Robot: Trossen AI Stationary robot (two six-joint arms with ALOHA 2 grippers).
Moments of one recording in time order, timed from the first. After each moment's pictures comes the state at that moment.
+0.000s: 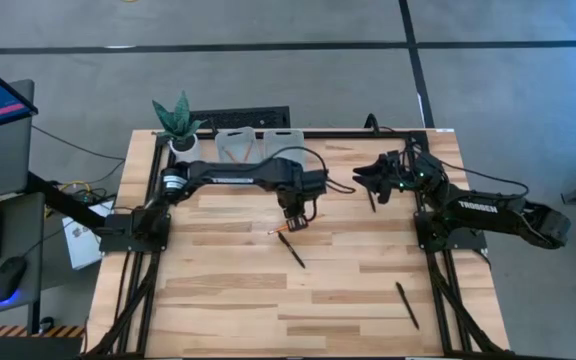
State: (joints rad) left arm 0.10 2.18 1.98 -1.17 -0.01 -0.15; right arm -0.70 0.88 0.10 0.73 -0.56 0.48
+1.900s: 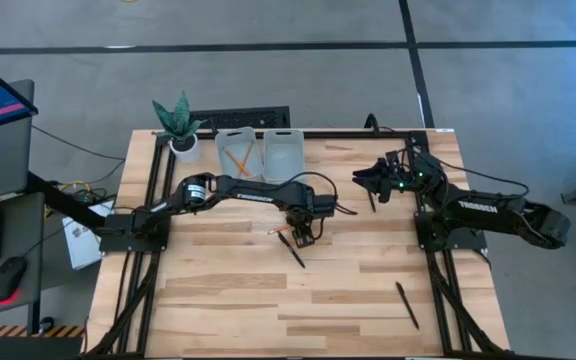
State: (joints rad) left arm 0.06 2.39 1.98 -1.04 -0.02 -0.23; right arm -0.70 0.88 0.10 0.70 -0.58 0.57
